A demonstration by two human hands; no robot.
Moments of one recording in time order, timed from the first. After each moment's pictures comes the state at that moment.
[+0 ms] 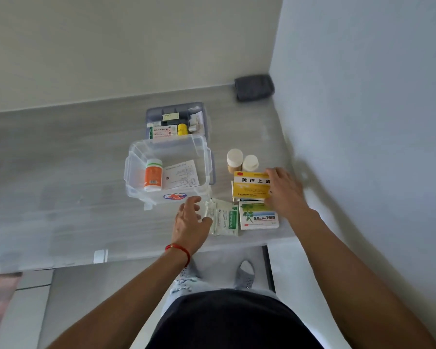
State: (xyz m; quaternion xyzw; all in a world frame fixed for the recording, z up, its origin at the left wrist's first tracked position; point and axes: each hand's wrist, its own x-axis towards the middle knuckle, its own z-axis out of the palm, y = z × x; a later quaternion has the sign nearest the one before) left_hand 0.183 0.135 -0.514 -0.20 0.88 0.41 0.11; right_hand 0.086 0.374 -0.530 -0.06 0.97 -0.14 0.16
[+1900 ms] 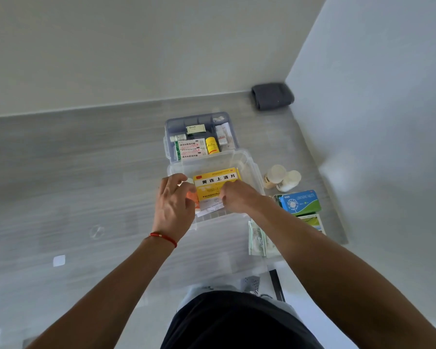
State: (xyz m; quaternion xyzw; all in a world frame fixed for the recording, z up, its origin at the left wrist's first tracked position) left_hand 0.082 -0.052 -0.512 0.06 0.95 0.30 -0.08; right_hand 0.028 0.132 -0.509 -0.09 0.93 -0.09 0.34
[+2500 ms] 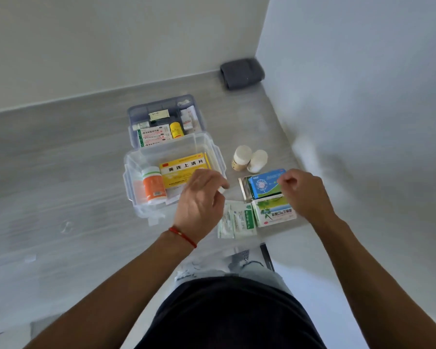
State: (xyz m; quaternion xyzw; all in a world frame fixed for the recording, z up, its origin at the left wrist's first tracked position) left_hand 0.111 0.082 -0.476 0.19 0.90 0.37 -0.11; right_hand 0.116 0.340 -0.486 0.14 0.94 -0.31 0.08
